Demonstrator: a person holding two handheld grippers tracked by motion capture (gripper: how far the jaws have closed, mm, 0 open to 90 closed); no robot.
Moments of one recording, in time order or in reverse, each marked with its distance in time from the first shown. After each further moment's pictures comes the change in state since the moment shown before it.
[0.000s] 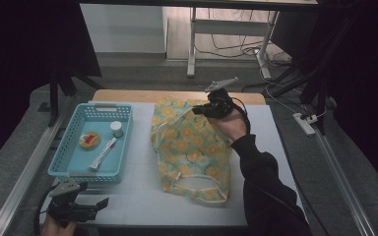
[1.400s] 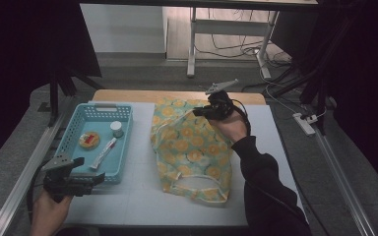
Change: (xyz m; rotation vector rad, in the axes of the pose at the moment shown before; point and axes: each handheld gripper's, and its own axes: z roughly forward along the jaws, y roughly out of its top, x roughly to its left) left arm 0.029 0.059 -0.010 -0.094 -0.001 0.048; right arm -0.001 -0.006 0.001 0.003 -0.001 -0.002
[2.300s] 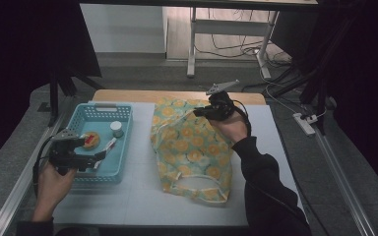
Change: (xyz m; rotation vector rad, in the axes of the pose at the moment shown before) left arm 0.041 0.045 0.030 0.068 0.057 -0.030; right arm 0.000 -0.002 -0.001 -0.001 -0.005 -0.003
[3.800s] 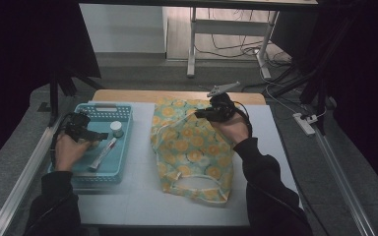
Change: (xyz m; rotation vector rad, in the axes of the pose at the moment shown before) left arm 0.086 0.036 0.094 0.296 0.135 -0.056; right arm -0.003 -0.007 0.000 0.008 0.005 -0.005
